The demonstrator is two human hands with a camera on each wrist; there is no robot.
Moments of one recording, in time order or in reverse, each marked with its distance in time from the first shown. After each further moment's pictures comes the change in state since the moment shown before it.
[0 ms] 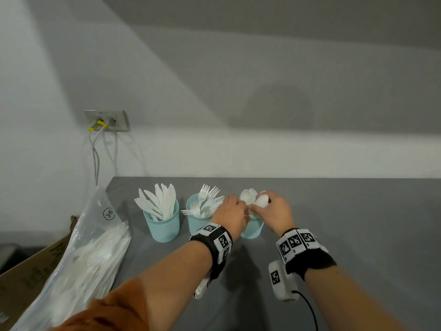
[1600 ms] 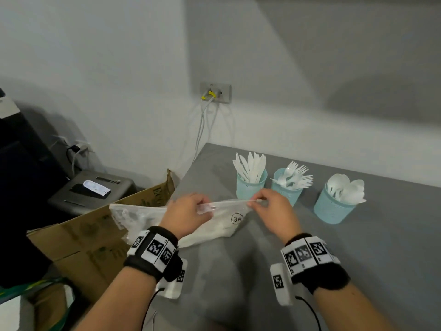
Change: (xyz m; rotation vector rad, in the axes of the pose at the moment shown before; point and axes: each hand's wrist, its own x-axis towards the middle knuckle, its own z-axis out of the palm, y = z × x) left_hand -0.249 -0.147 -0.133 -0.137 0.043 -0.598; right_hand -0.131 -0.101 0.122 -0.090 -0.372 -0.388
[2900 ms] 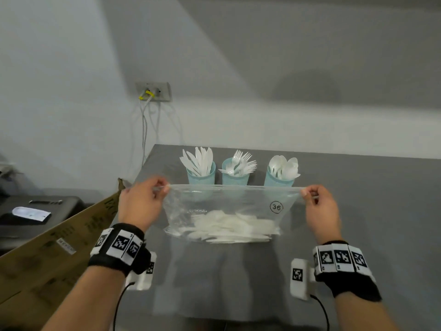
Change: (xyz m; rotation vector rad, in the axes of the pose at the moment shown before) left_hand 0.019 0.026 0.007 0.027 0.309 0.106; right_hand -0.083 0.101 -0.120 0.156 0.558 0.398
